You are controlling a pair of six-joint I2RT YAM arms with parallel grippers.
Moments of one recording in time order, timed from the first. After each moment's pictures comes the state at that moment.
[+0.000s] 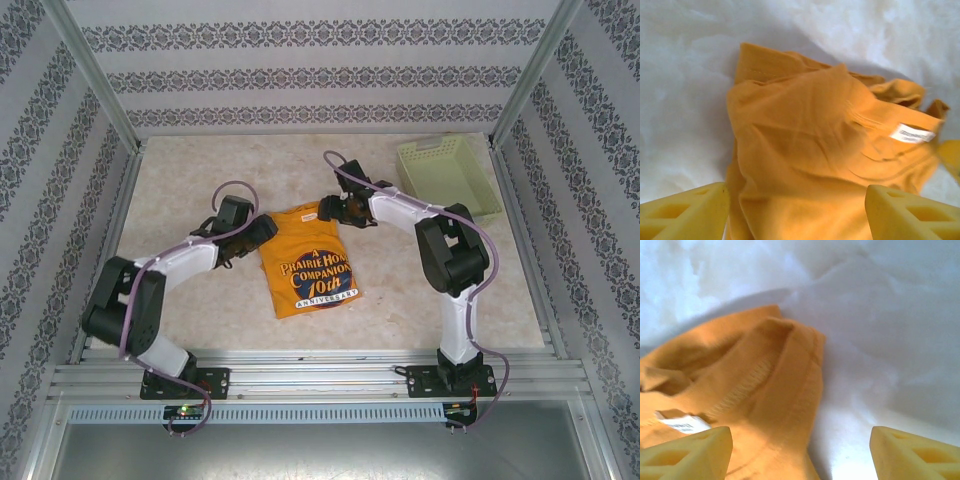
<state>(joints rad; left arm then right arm) -0.31 1.60 0.85 -0.14 0.07 -0.88 0.47 2.06 1.48 -0.45 -0.12 0.57</state>
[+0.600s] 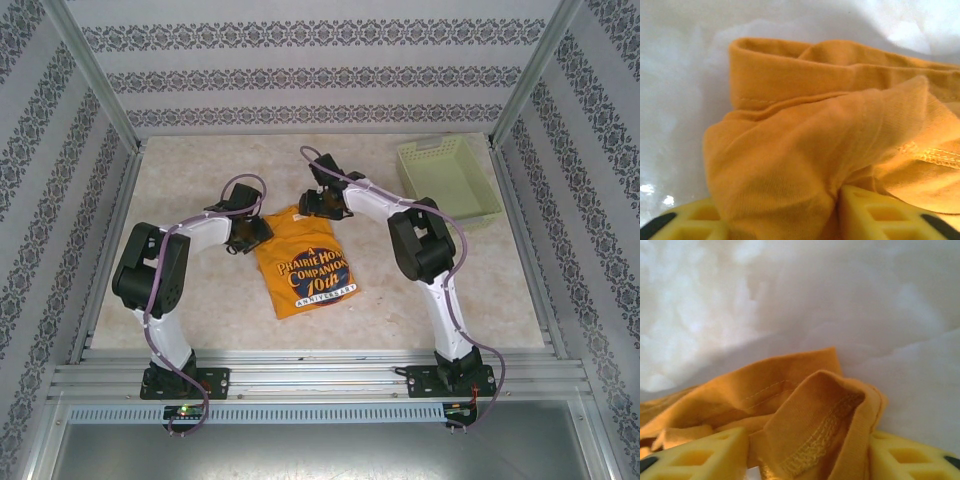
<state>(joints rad) -0.27 1.85 1.08 -0.37 0.10 -0.83 0.55 2.32 1.82 -0.56 -0.15 0.60</state>
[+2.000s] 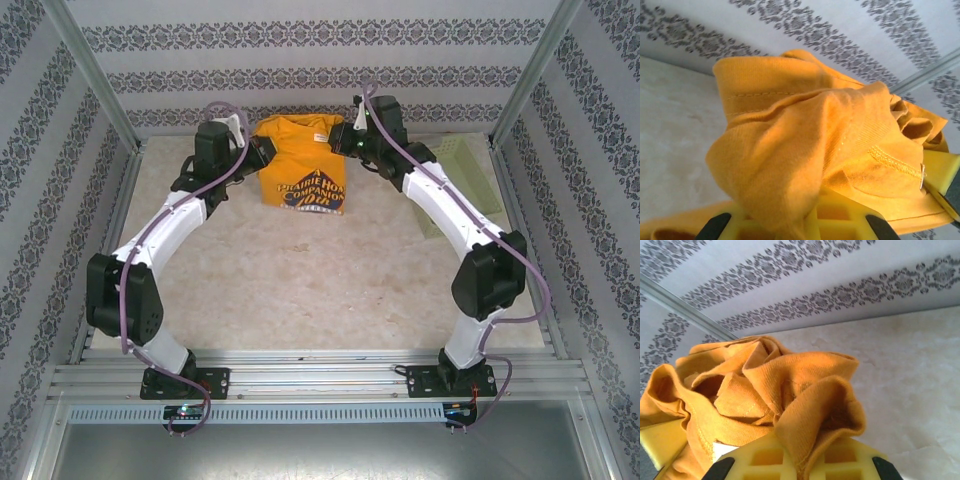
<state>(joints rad) -0.23 1.60 1.31 -0.01 0.36 -0.66 0.42 1.78 1.70 -0.36 -0.22 0.58</state>
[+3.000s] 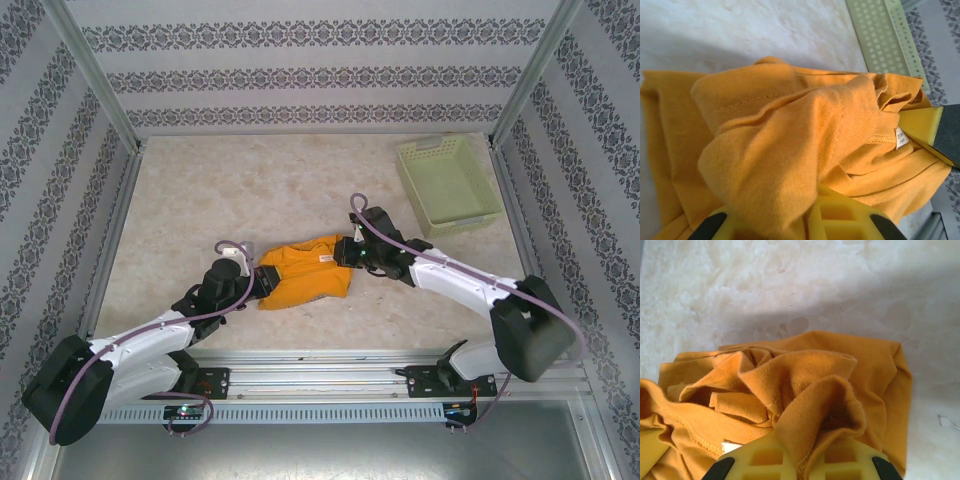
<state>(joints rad) -0.58 1.02 0.27 0.28 0.10 -0.88 0.63 1.44 0.84 -0.21 -0.20 0.71</state>
